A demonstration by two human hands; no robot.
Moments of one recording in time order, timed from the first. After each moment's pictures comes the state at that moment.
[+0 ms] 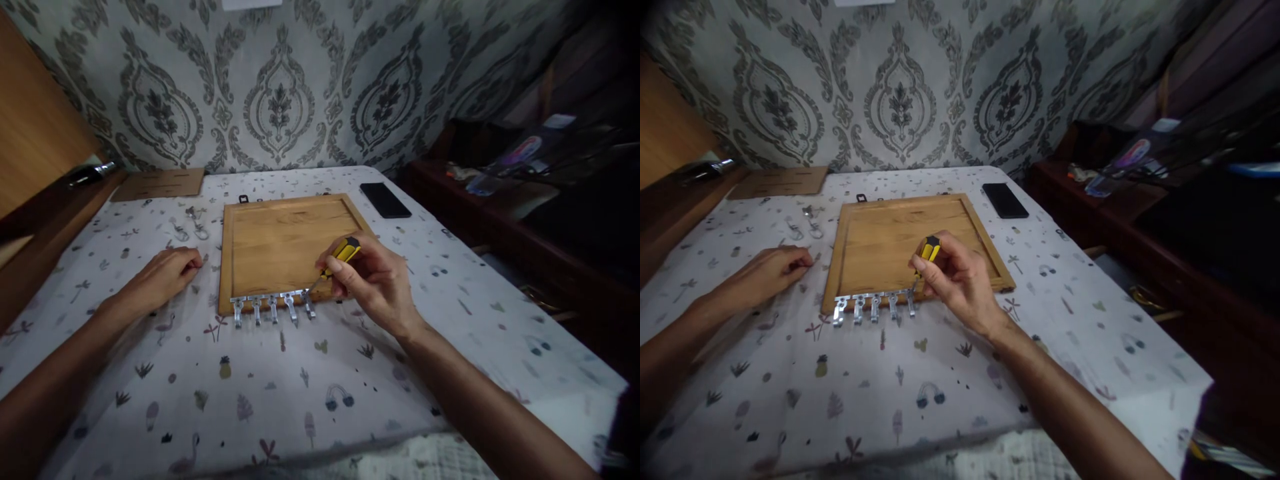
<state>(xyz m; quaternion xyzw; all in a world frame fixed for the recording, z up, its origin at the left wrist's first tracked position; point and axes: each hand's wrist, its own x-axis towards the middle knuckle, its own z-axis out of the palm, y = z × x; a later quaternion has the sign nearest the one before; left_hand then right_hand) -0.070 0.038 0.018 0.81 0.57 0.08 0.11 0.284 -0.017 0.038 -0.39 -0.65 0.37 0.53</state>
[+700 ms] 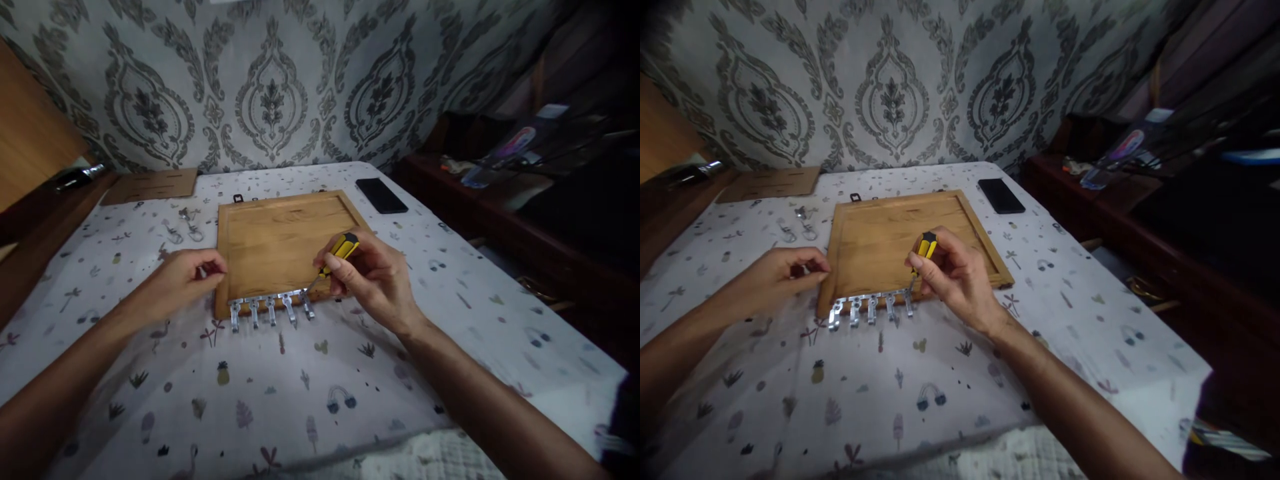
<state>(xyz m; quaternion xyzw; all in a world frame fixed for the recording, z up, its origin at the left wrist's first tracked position) -0.022 0.018 0.044 0.77 0.53 0.18 0.30 0.282 -0.016 0.039 -0.38 -0.65 0.38 0.54</state>
